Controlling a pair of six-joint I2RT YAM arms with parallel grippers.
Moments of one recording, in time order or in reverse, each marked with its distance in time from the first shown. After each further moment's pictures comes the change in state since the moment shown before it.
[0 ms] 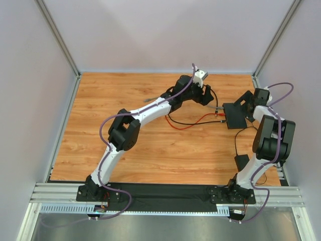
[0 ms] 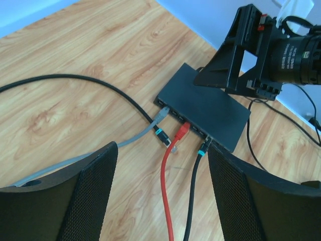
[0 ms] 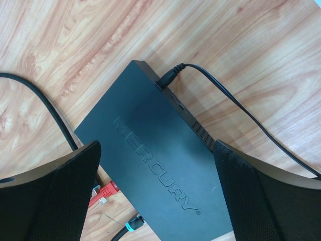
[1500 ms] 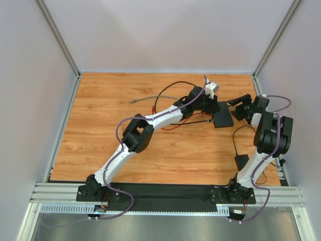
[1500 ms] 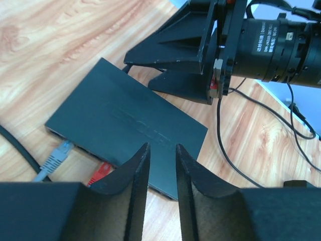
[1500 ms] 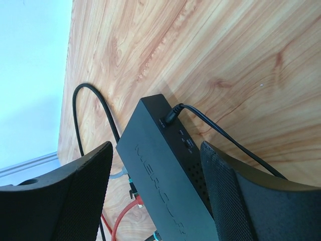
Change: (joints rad) left arm -0.080 0.245 0.225 -0.027 0.037 -0.108; right arm -0.045 0.108 -0.142 0.440 -0.411 0.348
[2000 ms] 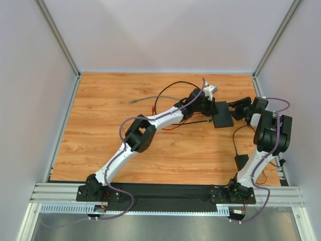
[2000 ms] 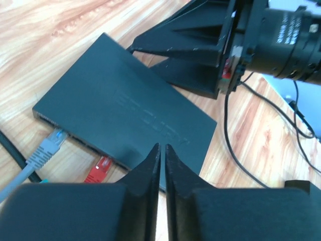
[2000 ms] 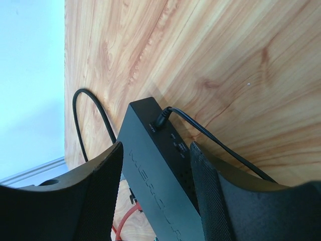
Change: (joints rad) left arm 0.004 0.086 0.059 -0.024 0.035 -0.079; right arm 0.000 0.031 0.000 0.016 0.007 0.050
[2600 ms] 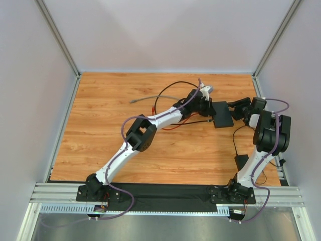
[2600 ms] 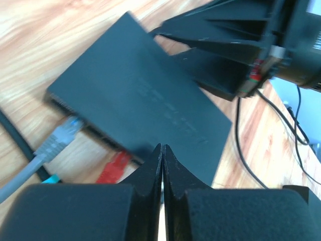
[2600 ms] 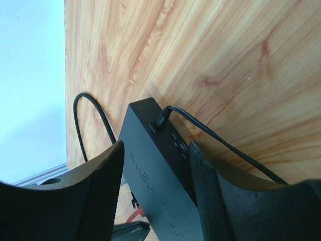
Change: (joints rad) left arm 0.027 0.067 0.055 -0.008 0.036 -0.102; right arm 0.016 -0.001 -0.020 0.034 0.040 0.040
